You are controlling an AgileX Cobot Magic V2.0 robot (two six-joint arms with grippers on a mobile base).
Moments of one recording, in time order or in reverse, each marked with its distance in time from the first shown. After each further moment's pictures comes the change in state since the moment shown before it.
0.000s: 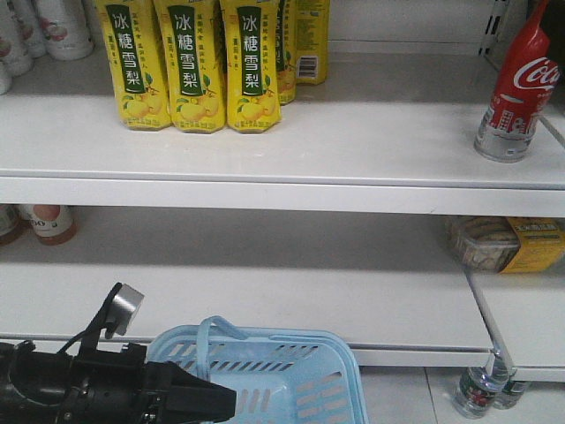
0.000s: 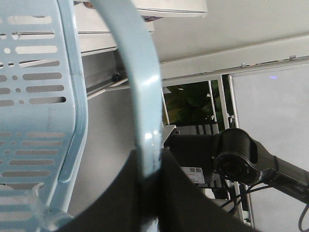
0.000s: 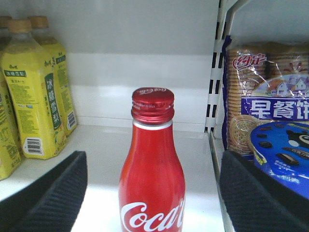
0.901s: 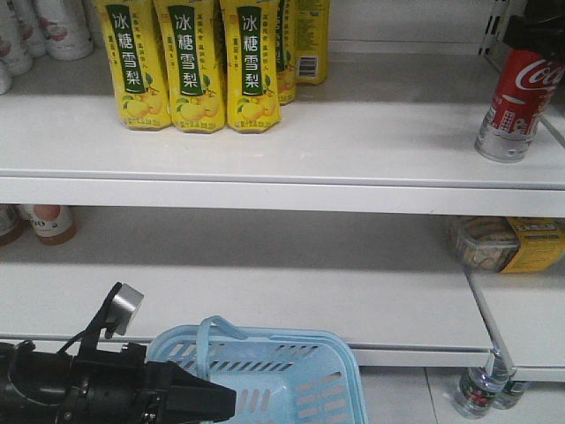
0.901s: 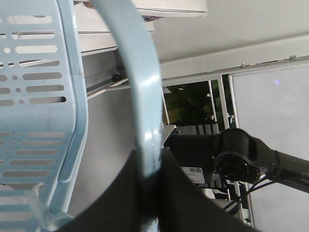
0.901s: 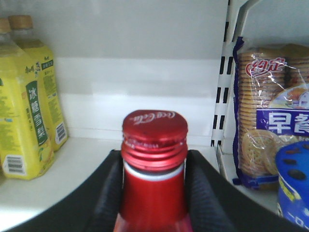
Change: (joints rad) left arm 0.000 0.000 0.000 0.000 0.000 0.000; right arm 0.000 0.160 -0.058 0.001 -0.119 0.000
